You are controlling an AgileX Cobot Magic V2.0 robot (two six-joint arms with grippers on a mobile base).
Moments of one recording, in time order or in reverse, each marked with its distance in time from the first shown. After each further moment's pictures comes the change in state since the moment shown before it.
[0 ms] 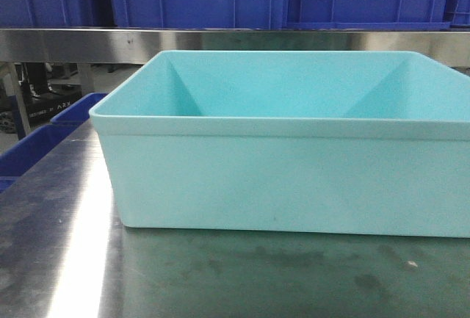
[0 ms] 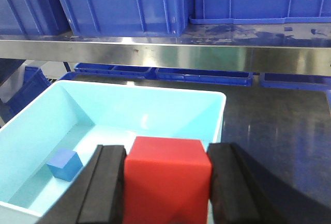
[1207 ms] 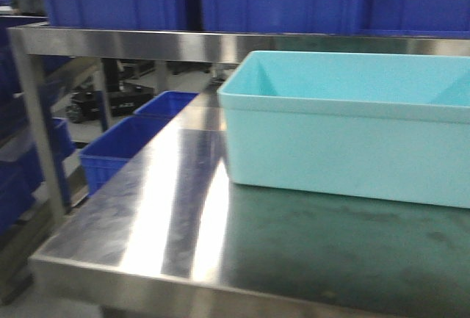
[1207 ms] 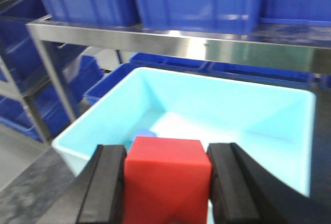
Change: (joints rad) left arm 0.000 0.000 0.000 0.000 0.000 0.000; right arm 0.000 0.000 0.000 0.000 0.000 0.000
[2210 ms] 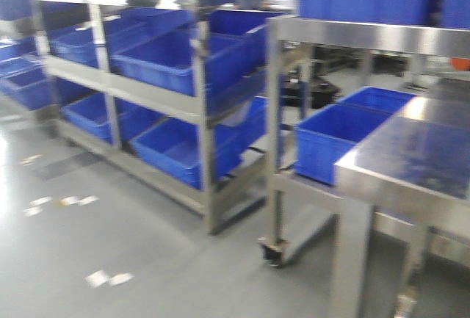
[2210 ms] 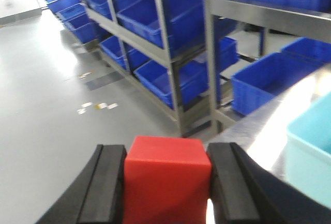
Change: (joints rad) left arm 0.000 0.000 0.000 0.000 0.000 0.000; right arm 0.000 0.000 0.000 0.000 0.000 0.000
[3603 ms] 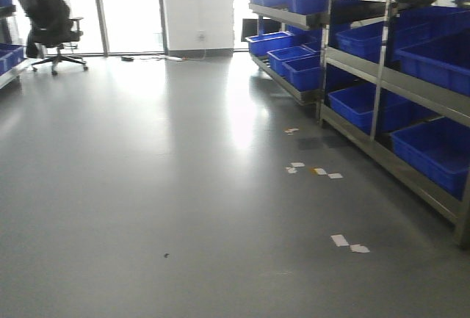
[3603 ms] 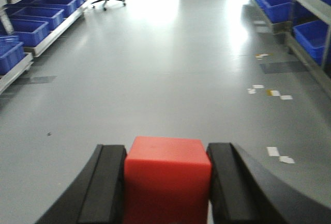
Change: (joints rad) left arm 0.000 0.000 0.000 0.000 0.000 0.000; right arm 0.000 0.000 0.000 0.000 0.000 0.000
